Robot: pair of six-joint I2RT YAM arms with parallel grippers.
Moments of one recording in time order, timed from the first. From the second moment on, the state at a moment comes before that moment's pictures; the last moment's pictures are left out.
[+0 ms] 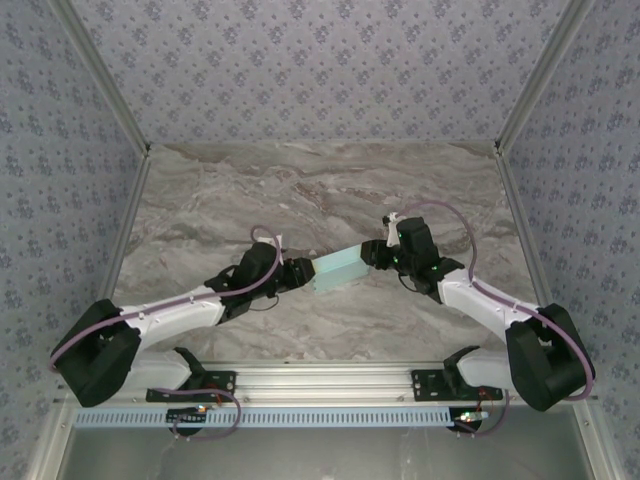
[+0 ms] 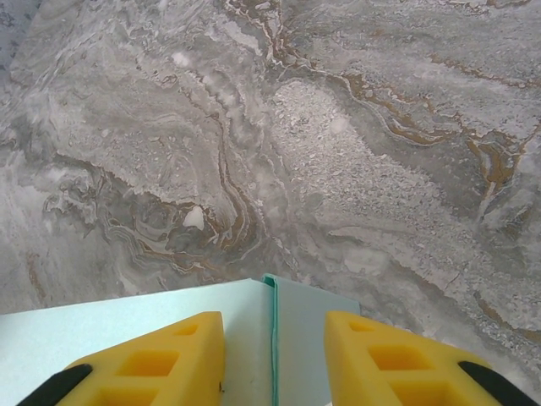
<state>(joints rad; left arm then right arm) -0.80 1.26 0.53 0.16 0.10 -0.98 0.47 1.26 0.60 0.00 -0.19 0.44</state>
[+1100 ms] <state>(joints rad) -0.64 1.39 0.62 0.18 0.21 -0.84 0.49 1.20 0.59 -0.07 -0.20 0.52</state>
